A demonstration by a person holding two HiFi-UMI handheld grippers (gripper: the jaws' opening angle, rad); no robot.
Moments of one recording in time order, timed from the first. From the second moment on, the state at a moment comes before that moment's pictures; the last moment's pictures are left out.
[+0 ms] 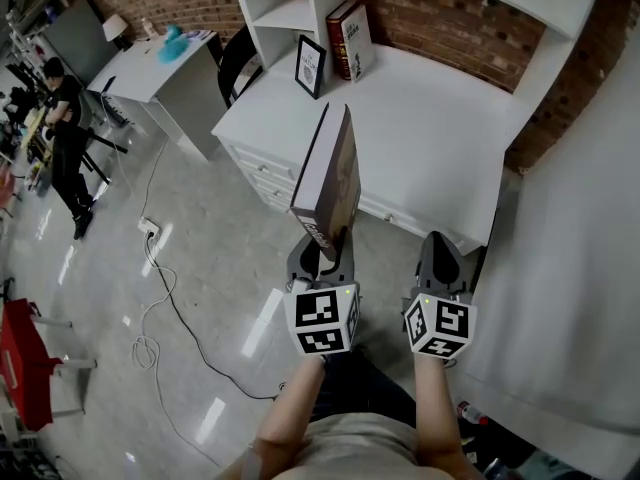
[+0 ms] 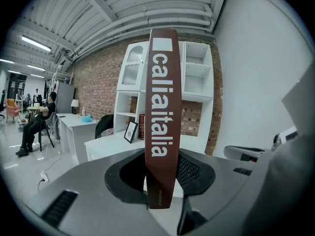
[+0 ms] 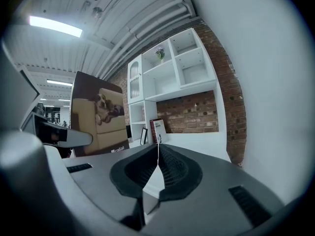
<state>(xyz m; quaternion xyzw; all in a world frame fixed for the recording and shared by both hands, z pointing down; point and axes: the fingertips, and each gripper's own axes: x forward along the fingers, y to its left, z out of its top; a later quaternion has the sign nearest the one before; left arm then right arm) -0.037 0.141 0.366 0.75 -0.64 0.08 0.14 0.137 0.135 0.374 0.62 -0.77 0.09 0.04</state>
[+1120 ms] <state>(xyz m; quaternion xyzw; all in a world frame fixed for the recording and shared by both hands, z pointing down) -0.093 -0.068 0.376 0.79 -0.59 0.08 0.15 0.071 -0.056 0.385 0.66 -0.74 0.10 0.04</state>
